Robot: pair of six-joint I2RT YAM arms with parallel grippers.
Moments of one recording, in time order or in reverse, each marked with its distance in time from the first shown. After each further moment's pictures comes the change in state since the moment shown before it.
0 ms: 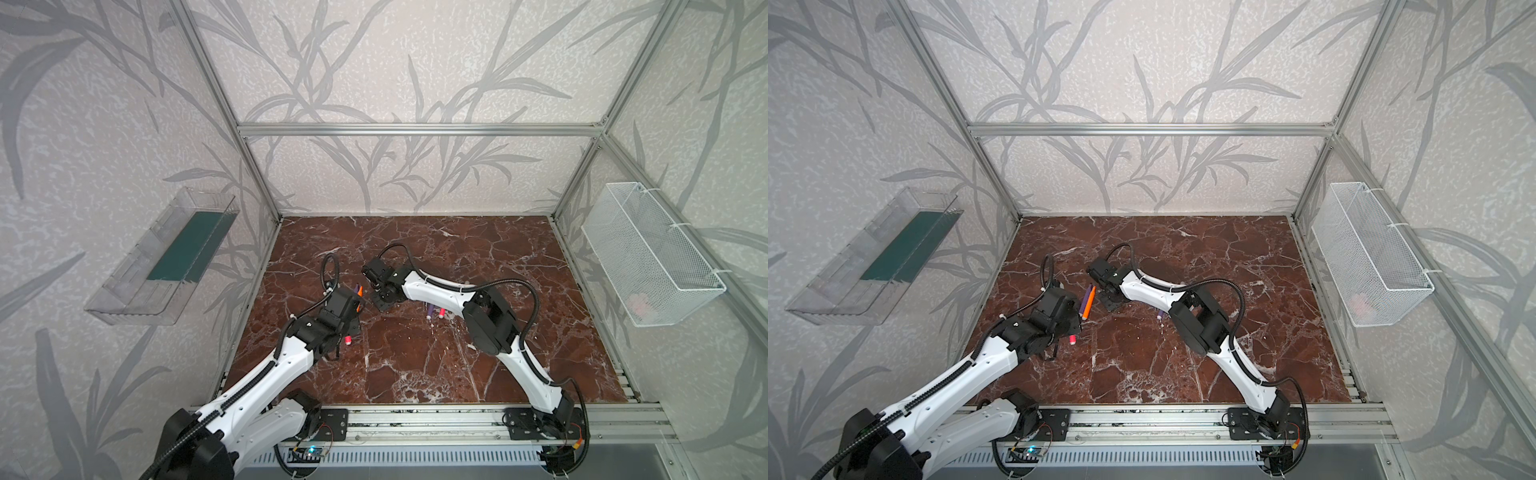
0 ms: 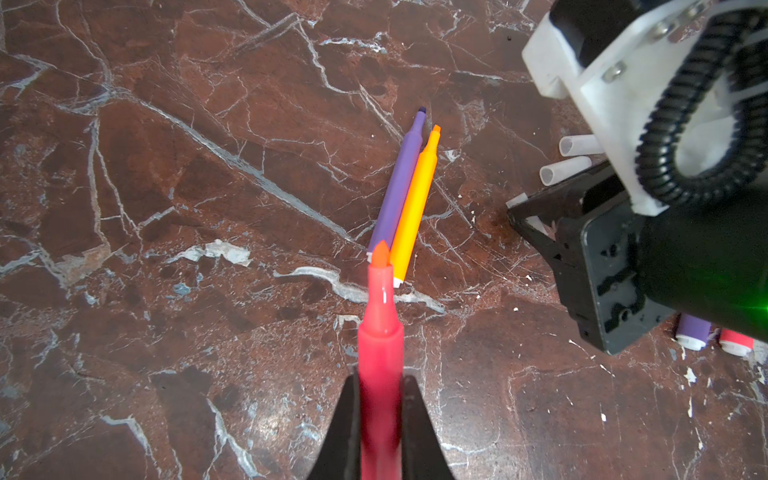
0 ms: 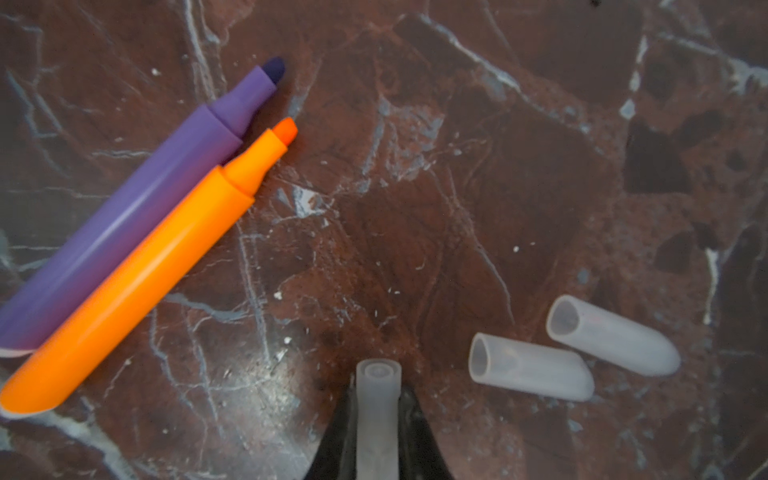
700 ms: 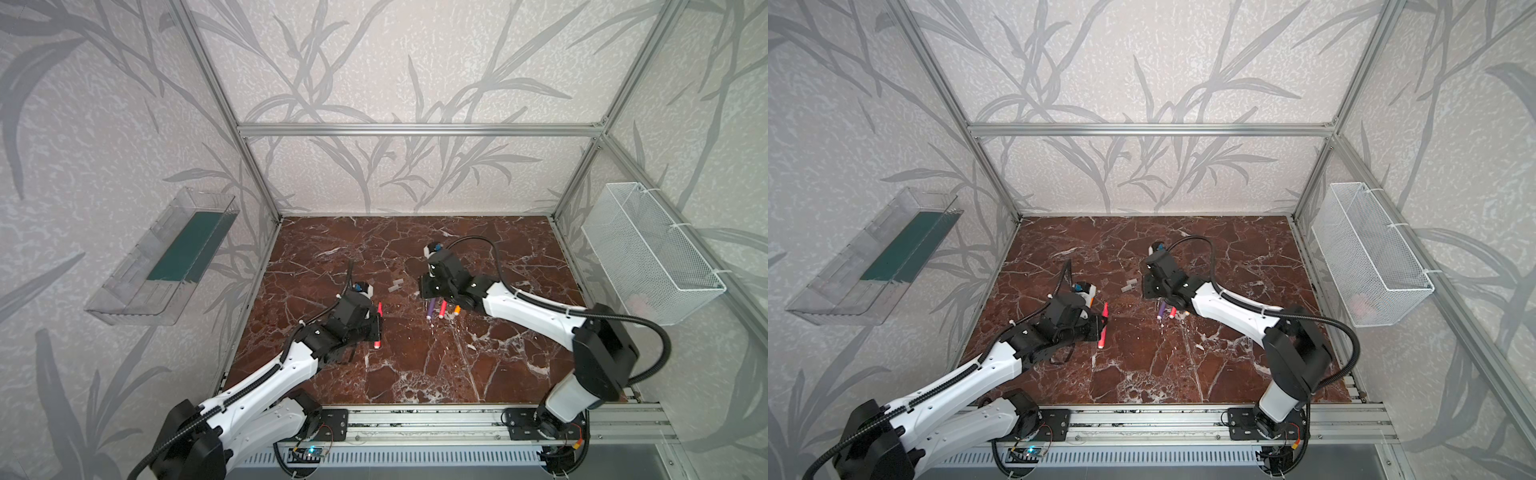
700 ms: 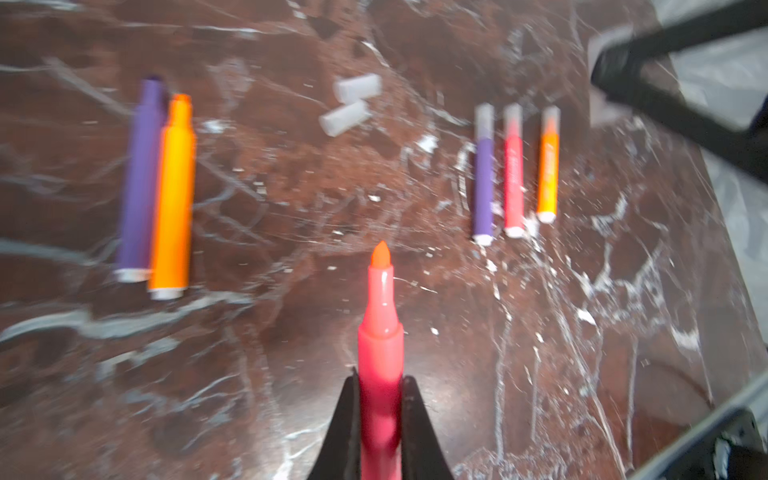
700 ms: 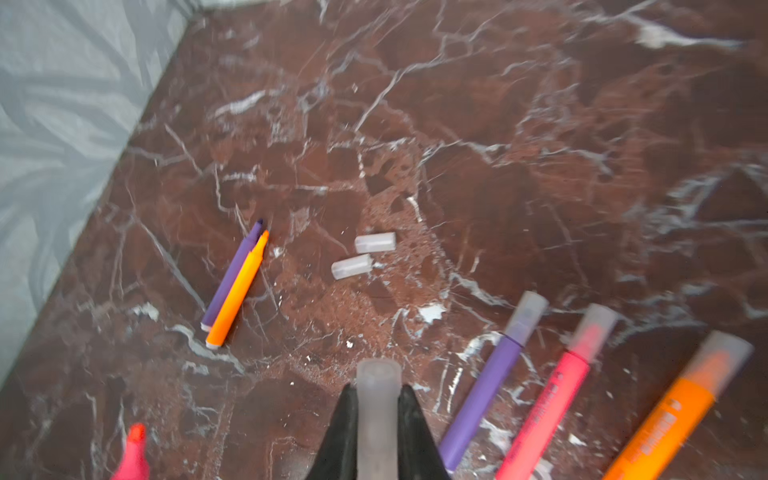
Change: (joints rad) left arm -0.189 0.028 -0.059 0.287 0.323 0.103; right arm -0.155 -0.852 -0.940 0.558 -0.020 0.378
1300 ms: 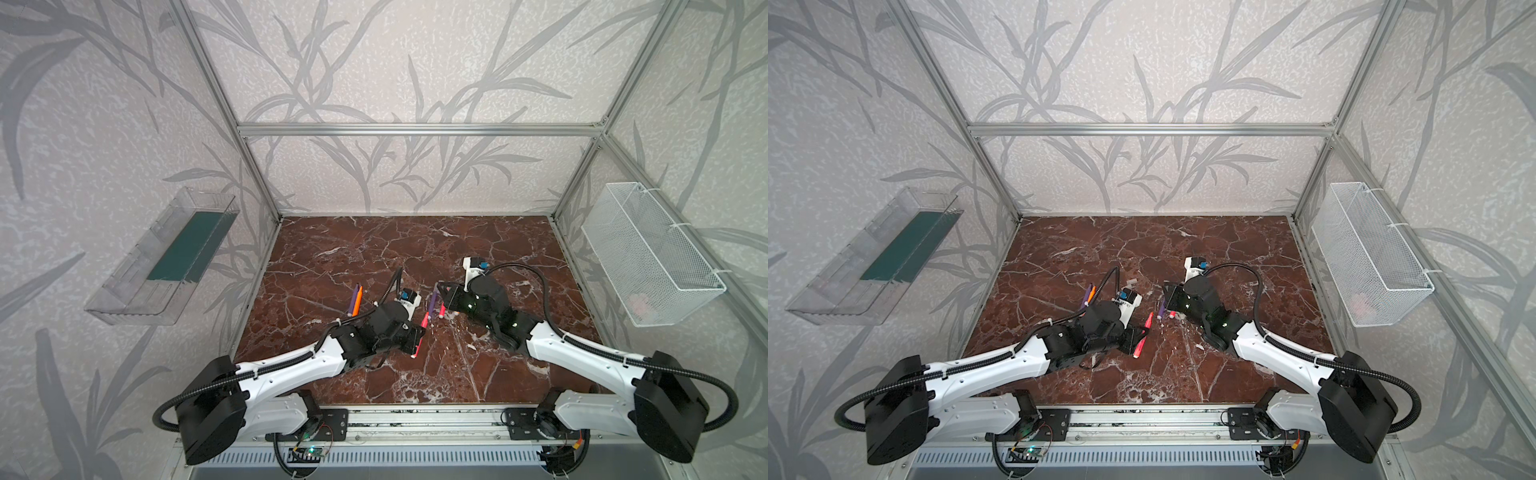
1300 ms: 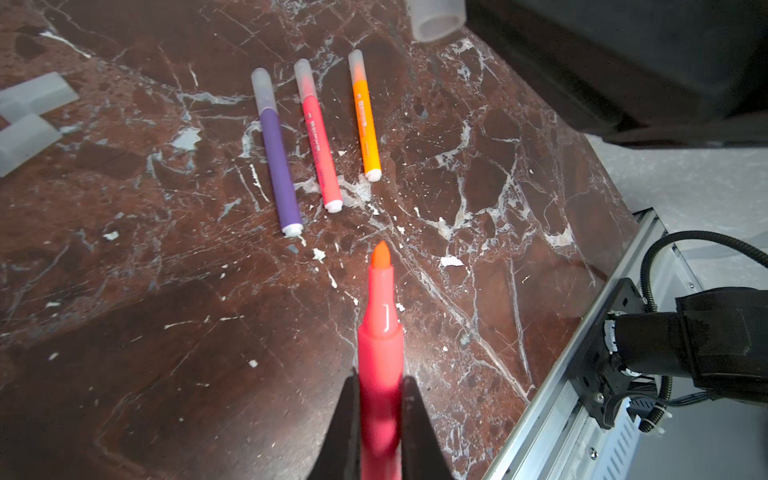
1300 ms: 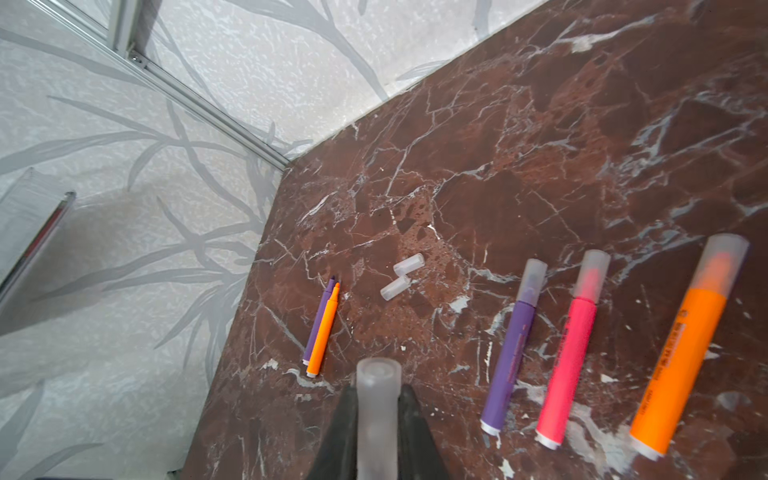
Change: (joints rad) left arm -0.238 0.200 0.064 0.259 0.042 0.031; right arm -0.009 -0.321 -0.386 0.354 -0.009 0.264
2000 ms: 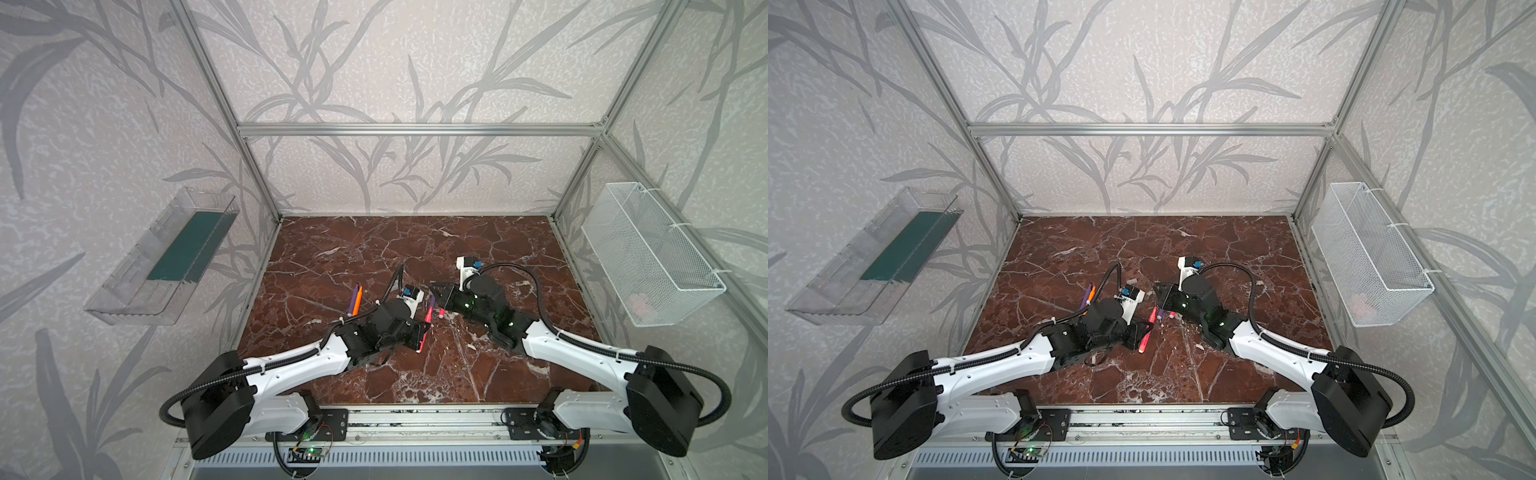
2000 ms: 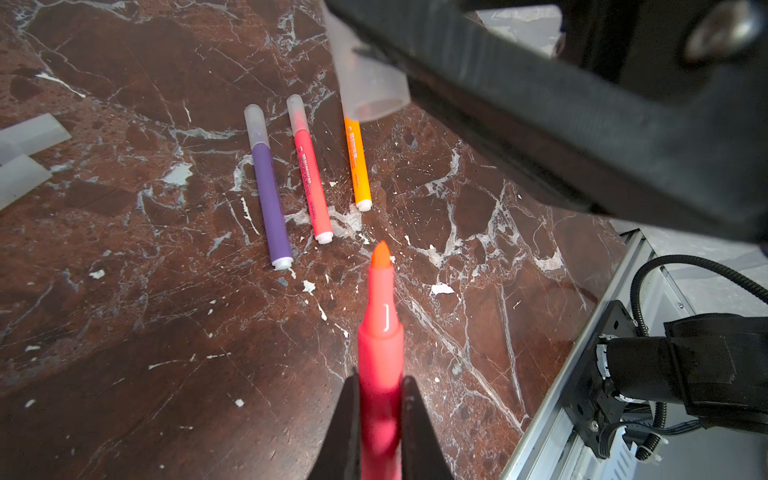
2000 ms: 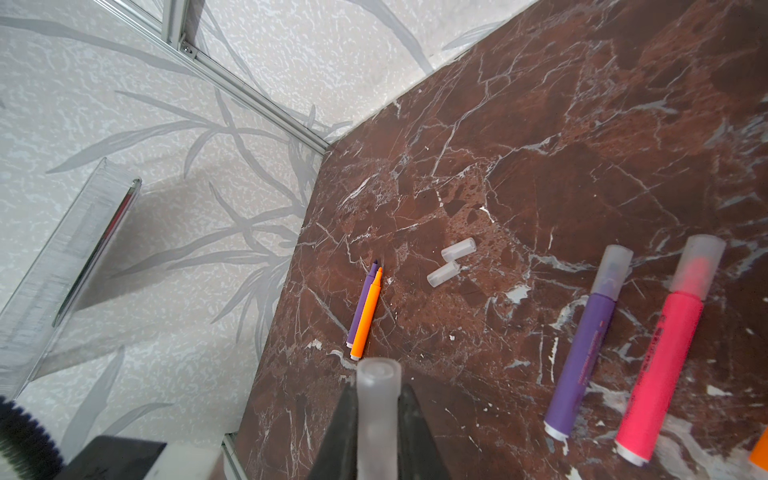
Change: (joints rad) left arm -0.002 0.026 0.005 0.074 -0.019 -0.005; right arm 0.000 0.035 0.000 0.087 -0.105 0.044
